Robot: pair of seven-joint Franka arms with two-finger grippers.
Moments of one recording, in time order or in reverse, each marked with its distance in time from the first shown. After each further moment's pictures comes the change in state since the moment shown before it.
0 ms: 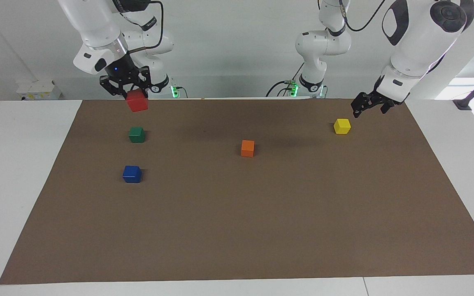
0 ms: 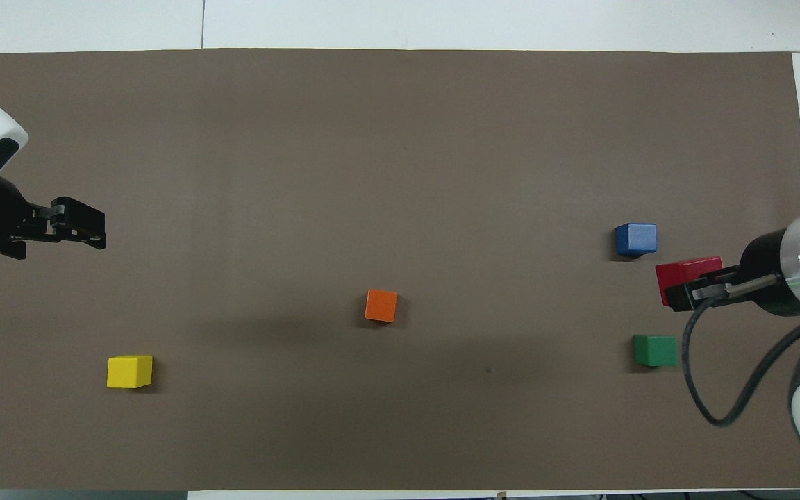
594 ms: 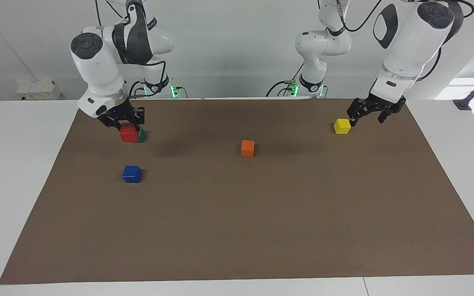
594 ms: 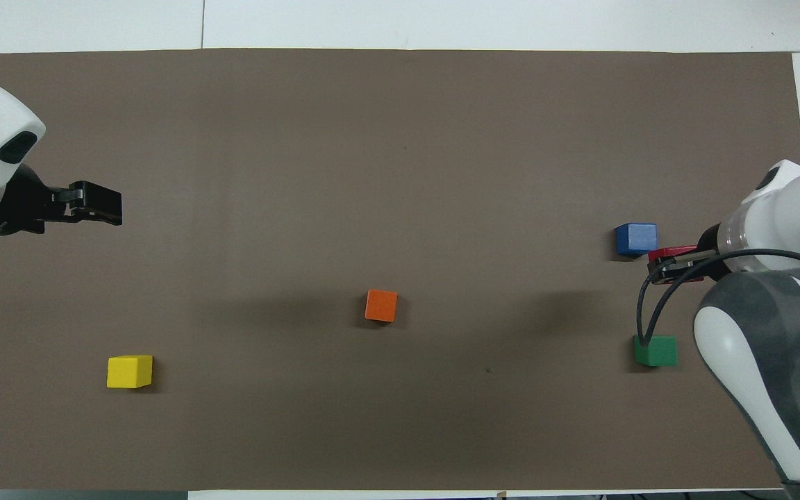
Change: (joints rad) left arm -0.021 -0.012 0.003 -0.048 -0.001 0.158 0.002; right arm -0.071 0.123 -0.004 -0.194 -0.077 0.276 0.033
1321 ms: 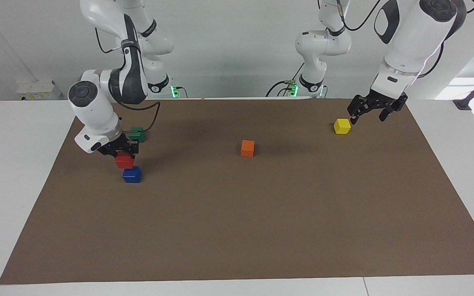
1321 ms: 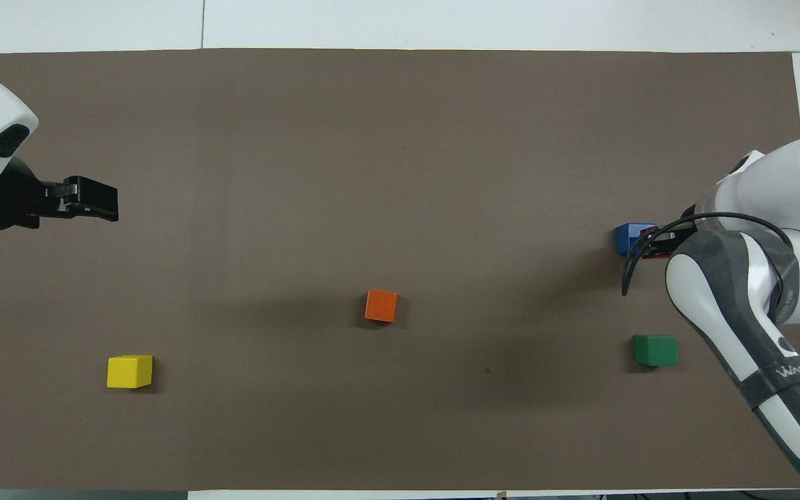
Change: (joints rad) left arm -0.007 0.008 0.003 0.050 0.000 -0.035 0.008; right arm -0.069 0.187 0.001 -0.002 -0.001 0.215 -0.001
